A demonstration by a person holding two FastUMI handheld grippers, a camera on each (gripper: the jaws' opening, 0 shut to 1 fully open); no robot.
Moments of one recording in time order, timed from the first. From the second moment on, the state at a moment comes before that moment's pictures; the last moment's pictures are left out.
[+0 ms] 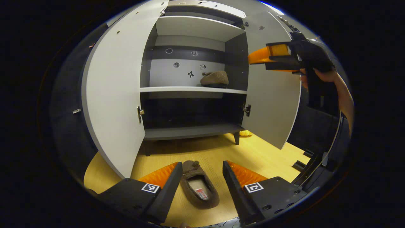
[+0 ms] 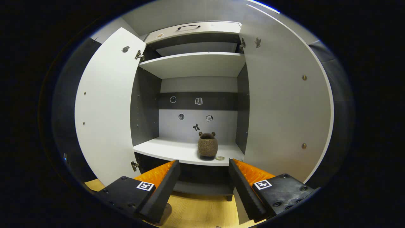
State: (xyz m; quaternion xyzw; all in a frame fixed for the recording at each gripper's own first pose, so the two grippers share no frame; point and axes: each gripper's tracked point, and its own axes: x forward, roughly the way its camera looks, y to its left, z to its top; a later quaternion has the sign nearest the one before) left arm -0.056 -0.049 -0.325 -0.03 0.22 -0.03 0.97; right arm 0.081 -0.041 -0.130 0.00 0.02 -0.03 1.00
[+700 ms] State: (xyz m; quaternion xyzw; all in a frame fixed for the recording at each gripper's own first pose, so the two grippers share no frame) left arm -0.015 -0.007 -0.465 -0.09 0.28 0.05 0.95; right arm 0.094 -0.048 -0.226 -0.02 0.07 -0.02 1.00
